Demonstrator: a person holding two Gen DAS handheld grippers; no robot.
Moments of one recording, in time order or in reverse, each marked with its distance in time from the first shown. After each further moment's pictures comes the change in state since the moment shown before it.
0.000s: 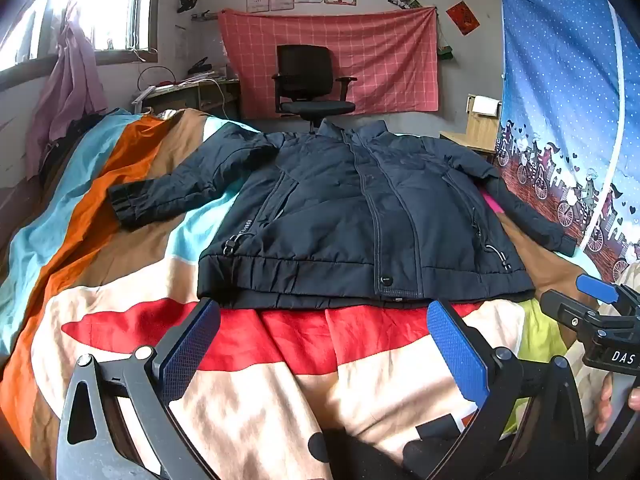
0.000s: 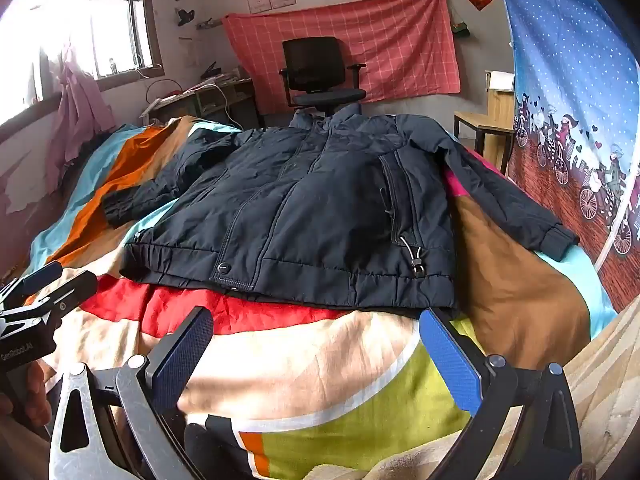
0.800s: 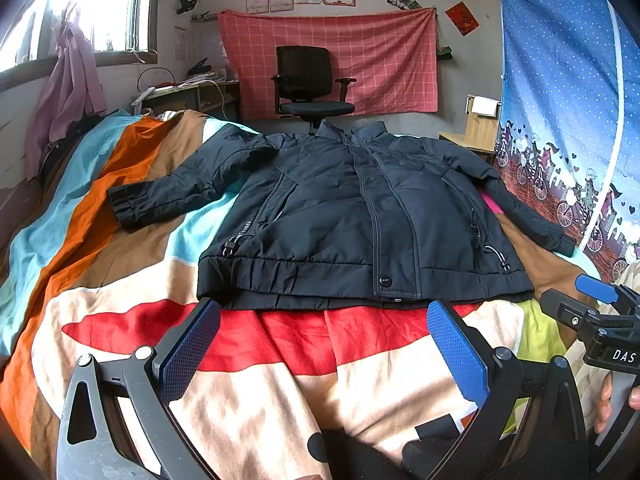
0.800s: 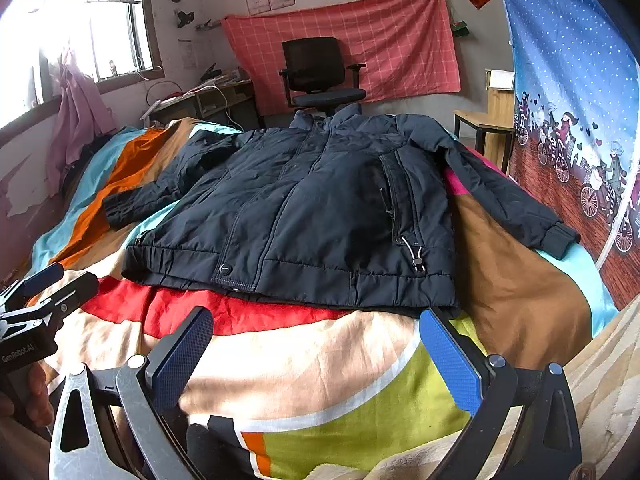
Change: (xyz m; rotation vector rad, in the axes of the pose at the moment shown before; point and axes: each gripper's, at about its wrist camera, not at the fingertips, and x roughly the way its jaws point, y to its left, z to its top) left arm 0.000 0.000 0.000 -0.003 -0.004 -0.001; right arm 0.000 0.000 -0.001 0.000 0.000 0.006
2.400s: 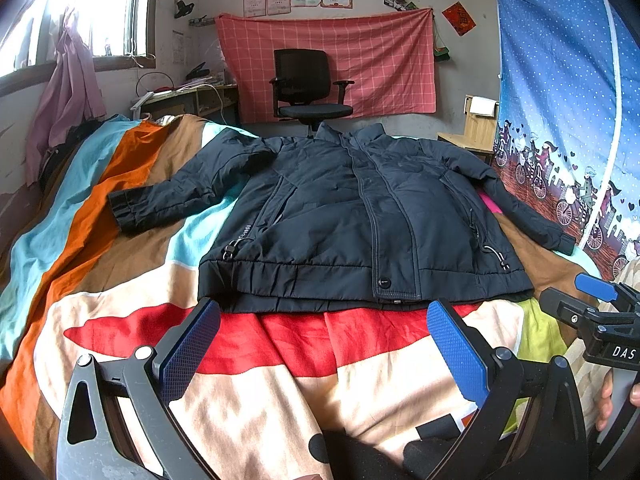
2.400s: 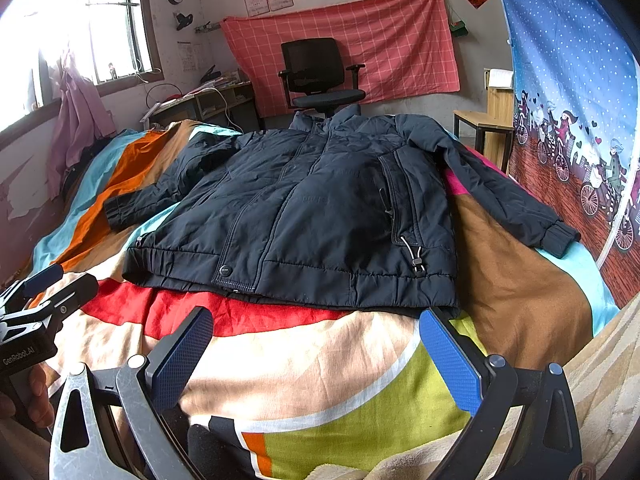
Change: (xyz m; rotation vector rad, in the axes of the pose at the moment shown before) left arm 0.000 0.000 0.000 0.004 -0.005 0.003; right arm 0.000 -0.001 -0.001 0.009 -0.003 0.002
